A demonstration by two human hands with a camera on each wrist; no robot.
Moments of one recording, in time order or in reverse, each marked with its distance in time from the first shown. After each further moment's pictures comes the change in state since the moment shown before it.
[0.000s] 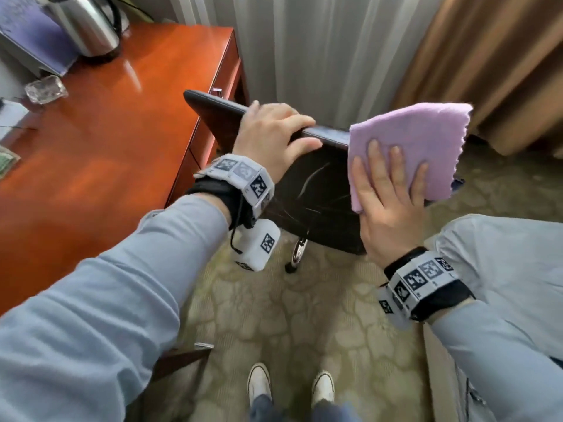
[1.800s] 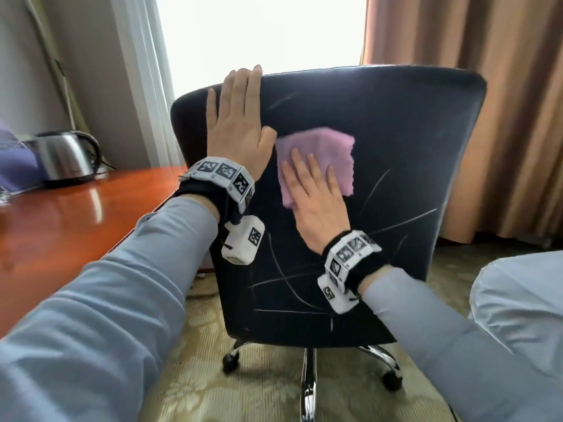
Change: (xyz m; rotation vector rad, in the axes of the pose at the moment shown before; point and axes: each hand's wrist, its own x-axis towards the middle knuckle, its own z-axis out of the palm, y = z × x) left_hand -0.040 -0.062 0.099 0.167 0.732 0.147; right_hand 0.006 -0.073 0.212 -0.174 0.400 0.038
